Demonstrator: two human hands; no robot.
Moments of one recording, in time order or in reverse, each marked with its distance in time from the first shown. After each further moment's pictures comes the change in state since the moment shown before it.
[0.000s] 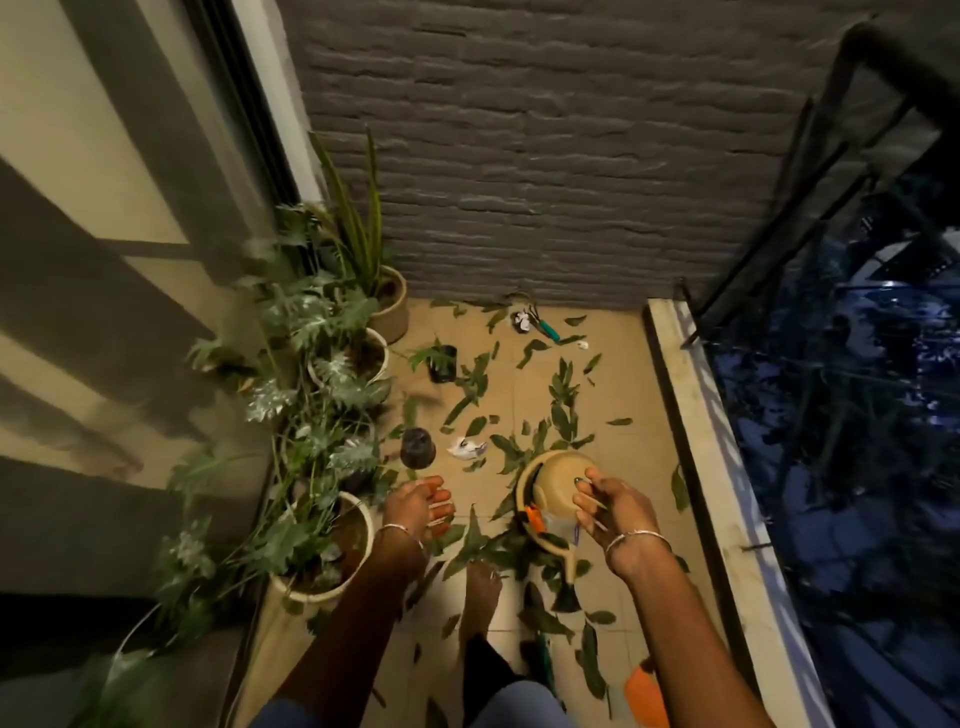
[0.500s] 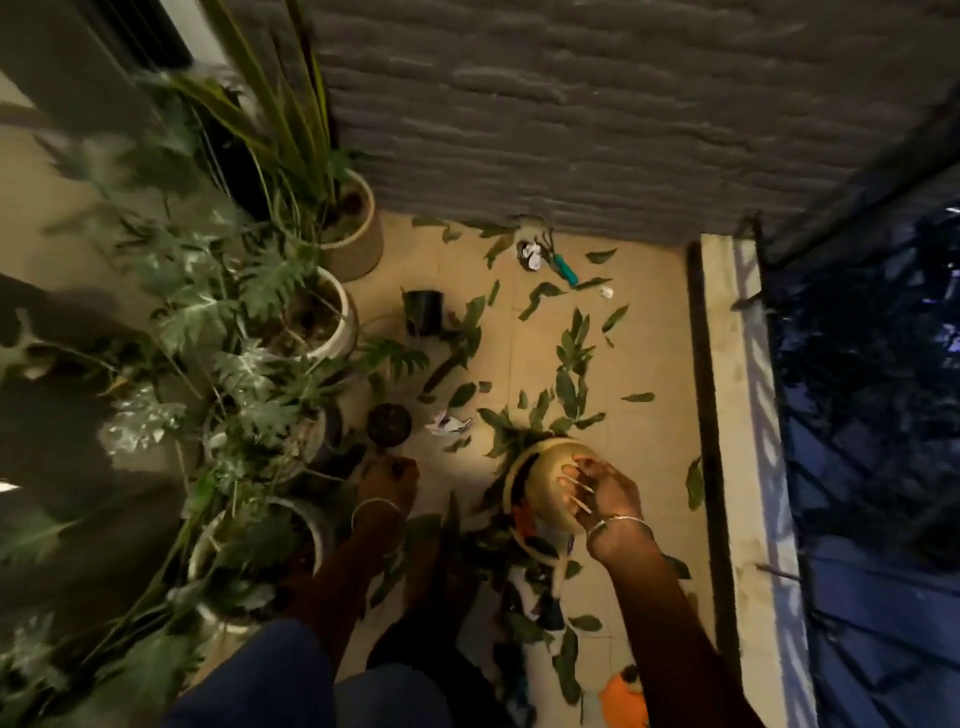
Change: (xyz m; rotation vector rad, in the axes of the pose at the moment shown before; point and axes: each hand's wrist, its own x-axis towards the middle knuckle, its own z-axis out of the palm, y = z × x) left_hand 0.323 0.016 0.064 0.730 0.236 0.031; right_hand 0.262 -0.074 0.111 -0.055 0.172 0.202
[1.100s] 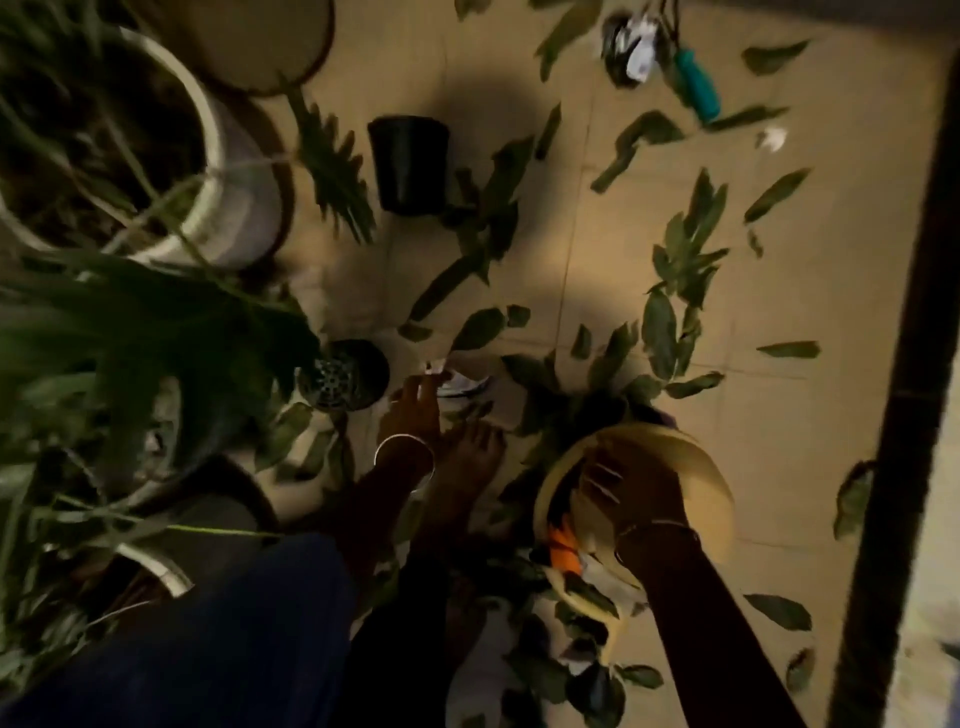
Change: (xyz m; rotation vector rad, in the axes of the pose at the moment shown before) left_hand 0.333 -0.066 0.200 0.676 -0.147 0.305; right_hand 0.377 0.084 0.085 -0.111 -0.009 0.151
